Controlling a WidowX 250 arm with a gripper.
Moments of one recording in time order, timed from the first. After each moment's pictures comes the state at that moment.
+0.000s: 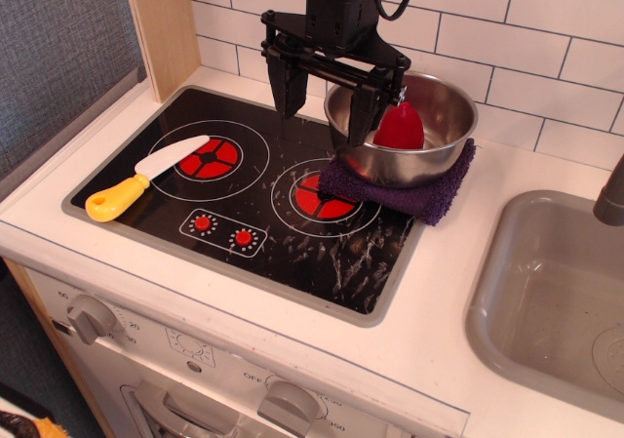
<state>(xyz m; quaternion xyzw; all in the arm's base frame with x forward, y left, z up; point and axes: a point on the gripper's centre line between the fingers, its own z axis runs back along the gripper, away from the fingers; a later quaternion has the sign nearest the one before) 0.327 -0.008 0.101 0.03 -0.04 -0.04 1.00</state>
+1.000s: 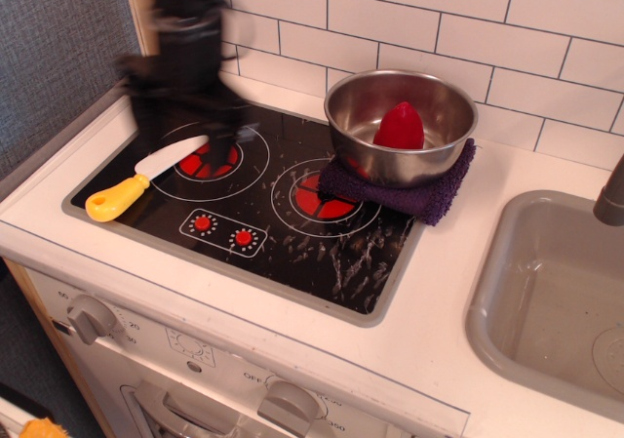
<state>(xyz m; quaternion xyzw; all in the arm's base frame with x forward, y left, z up) 0.269 0.104 0.070 0.05 -0.01 0.01 1.00</state>
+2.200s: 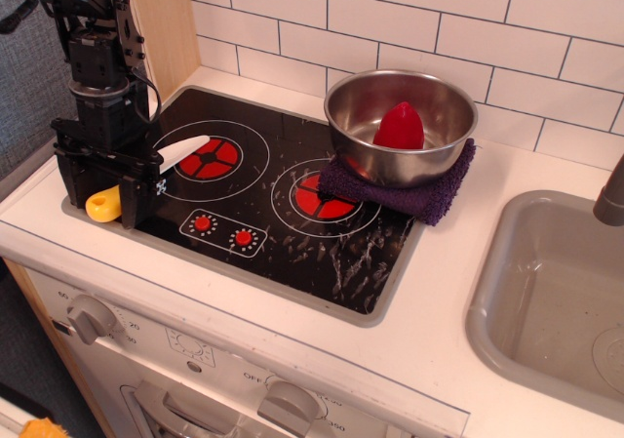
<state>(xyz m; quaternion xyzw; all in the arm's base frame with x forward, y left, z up) 0.251 0.161 0.008 0.05 0.08 0.00 1.00</state>
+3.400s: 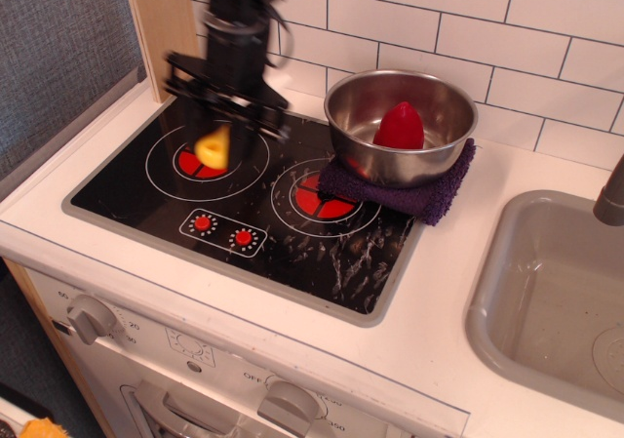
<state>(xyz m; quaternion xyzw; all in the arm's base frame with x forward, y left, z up) 0.312 0.074 0.049 0.08 0.06 0.00 0.99</state>
